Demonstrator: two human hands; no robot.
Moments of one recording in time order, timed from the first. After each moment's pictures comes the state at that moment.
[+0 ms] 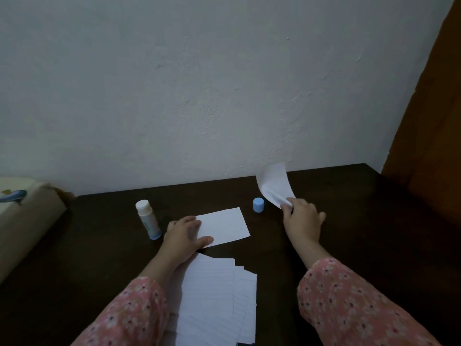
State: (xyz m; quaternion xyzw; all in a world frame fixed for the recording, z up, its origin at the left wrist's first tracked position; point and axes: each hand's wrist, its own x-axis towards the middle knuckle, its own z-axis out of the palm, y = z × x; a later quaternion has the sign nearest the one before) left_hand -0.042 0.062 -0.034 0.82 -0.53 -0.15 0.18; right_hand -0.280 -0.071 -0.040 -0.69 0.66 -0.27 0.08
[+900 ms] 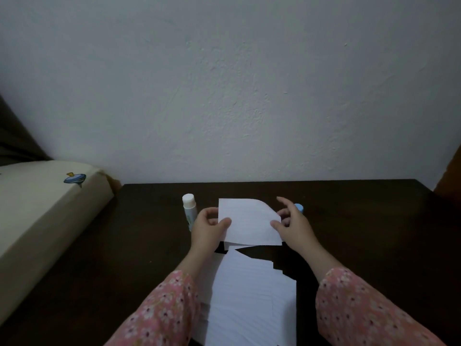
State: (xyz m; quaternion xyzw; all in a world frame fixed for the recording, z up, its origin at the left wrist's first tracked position) left_hand -0.041 0.081 -0.016 0.73 -0.26 -0.27 0.57; right_hand -0.211 -0.036 -0.029 -0.73 0.45 -0.29 0.42
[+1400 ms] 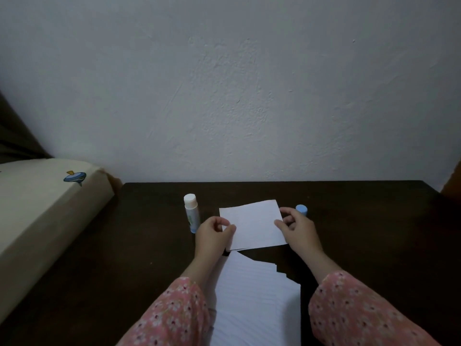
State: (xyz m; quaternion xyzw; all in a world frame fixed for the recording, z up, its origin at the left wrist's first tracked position) left_hand -0.041 0.076 -0.035 0.78 -0.30 -0.22 0.50; right_hand -0.204 -0.044 -0.046 -0.72 0.50 -0.30 0.38
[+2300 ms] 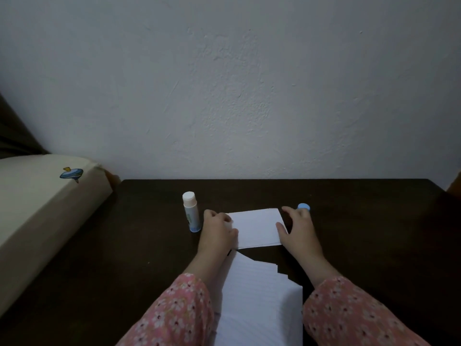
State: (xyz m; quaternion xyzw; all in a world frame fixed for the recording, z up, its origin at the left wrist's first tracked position) left_hand -0.043 0.061 -0.030 0.85 -0.40 -0.13 0.32; right_hand -0.202 -0.042 -0.057 -0.78 0.51 -0.26 0.25
